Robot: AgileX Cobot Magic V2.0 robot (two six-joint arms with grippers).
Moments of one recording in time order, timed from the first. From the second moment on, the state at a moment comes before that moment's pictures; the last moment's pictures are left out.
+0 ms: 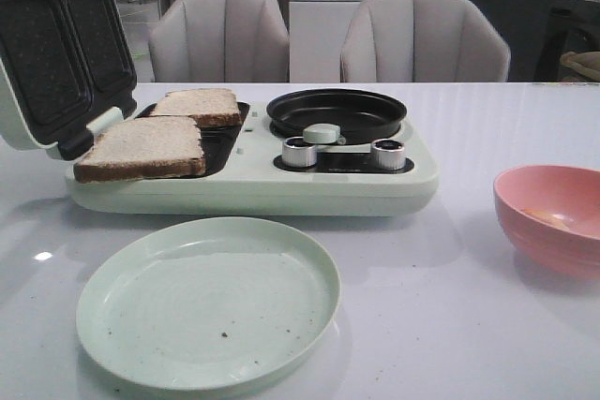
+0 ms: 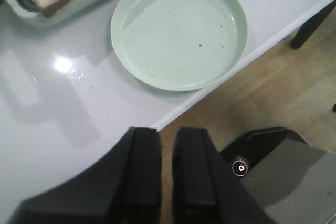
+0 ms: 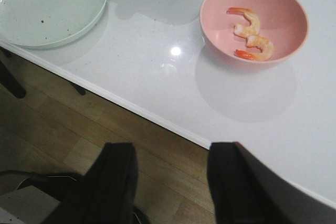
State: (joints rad) left arm -0.84 0.73 -0.76 0.14 1.01 -0.18; right arm 0.45 0.26 -0.54 -0.02 1.05 0.07
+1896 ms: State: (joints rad) left arm 0.20 1.68 -1.36 -0.73 0.84 0.34; right arm 0.45 0.26 -0.54 -0.02 1.05 0.07
